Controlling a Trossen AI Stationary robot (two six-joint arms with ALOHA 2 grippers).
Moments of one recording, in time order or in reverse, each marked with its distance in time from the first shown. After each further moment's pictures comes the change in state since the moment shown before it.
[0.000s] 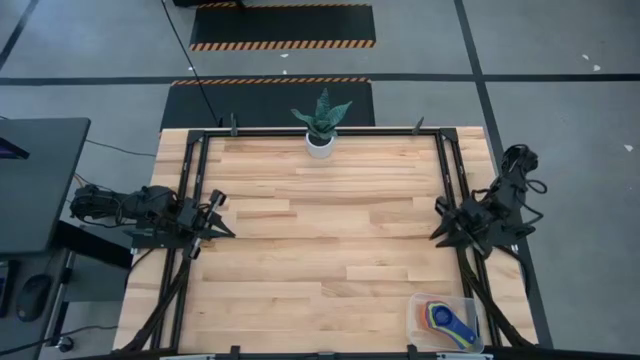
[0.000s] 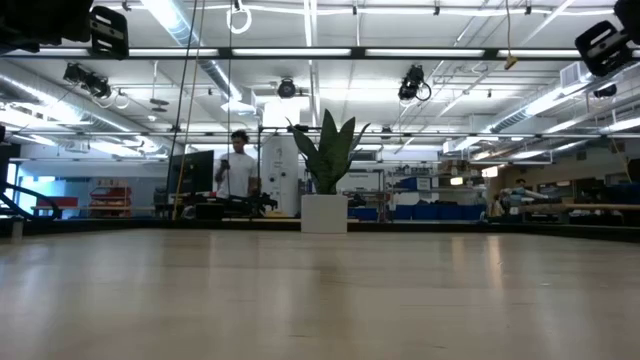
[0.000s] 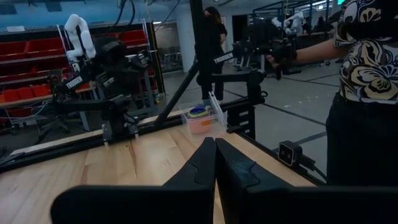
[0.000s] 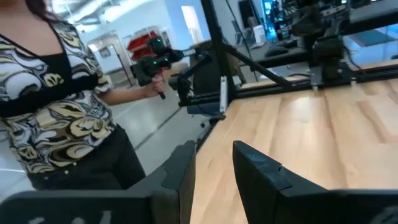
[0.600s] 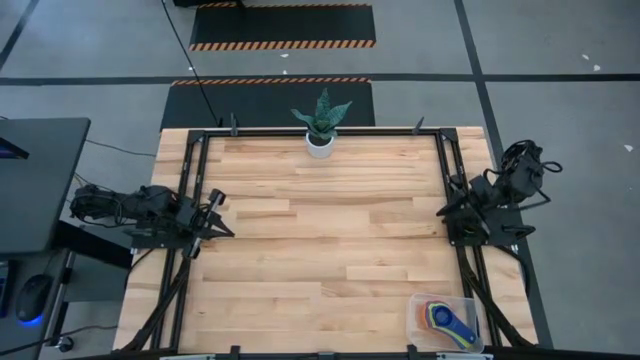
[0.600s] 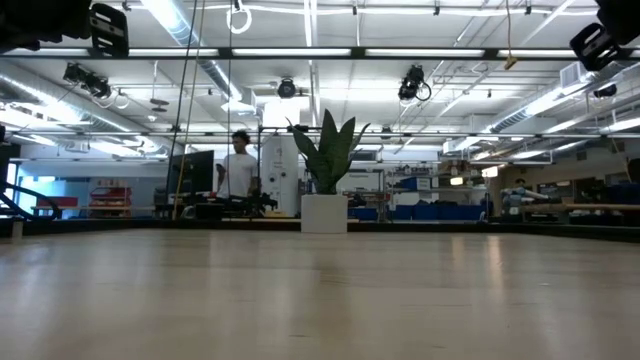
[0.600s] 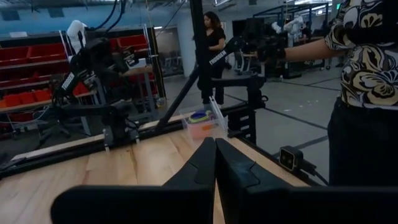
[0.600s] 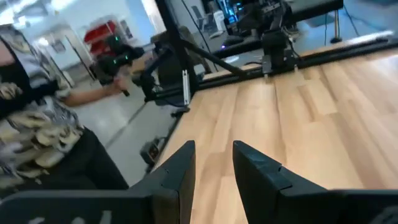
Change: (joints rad) left arm 0.000 0.000 0.000 0.020 0.000 0.000; right arm 0.000 -0.001 0.251 -0.383 0.138 0.110
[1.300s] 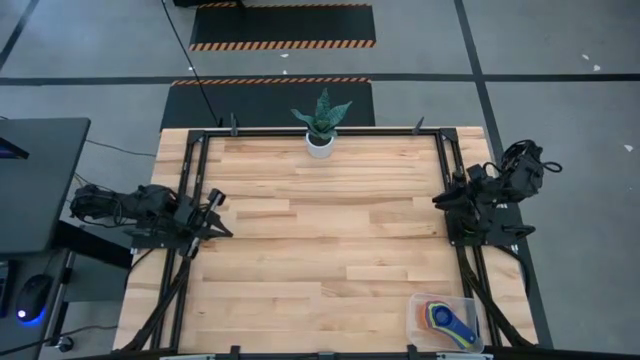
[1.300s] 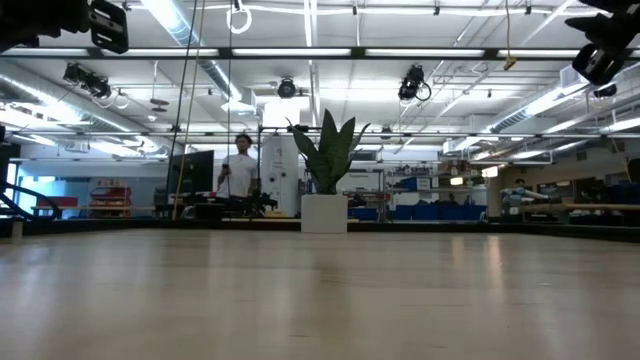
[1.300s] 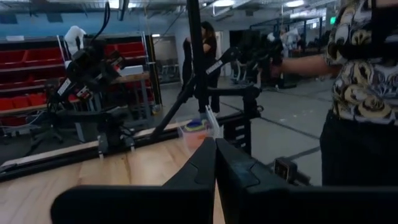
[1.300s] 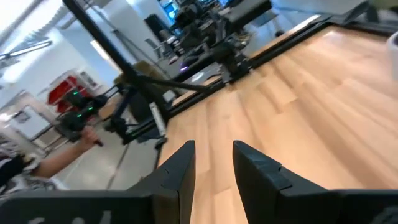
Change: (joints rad) left arm 0.000 0.000 0.000 0.042 0.017 -0.042; right arm 0.000 0.001 0.004 -0.020 0.218 0.282
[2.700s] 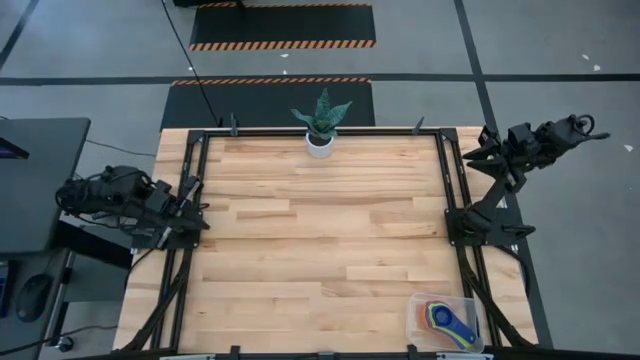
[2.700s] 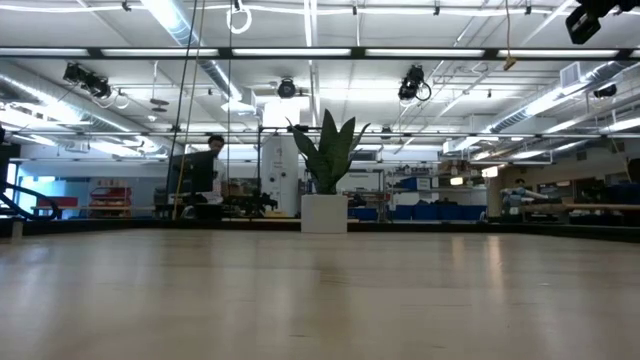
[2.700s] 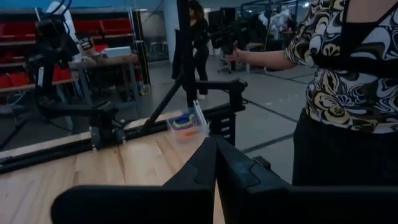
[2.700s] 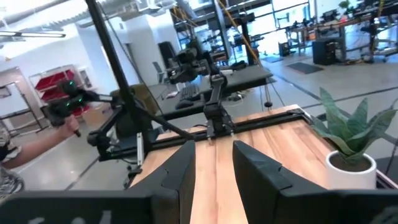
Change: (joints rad) left arm 0.000 0.104 0.423 -0.440 0.040 -0.006; right arm 0.001 -0.001 0.404 -0.192 0.027 -0.466
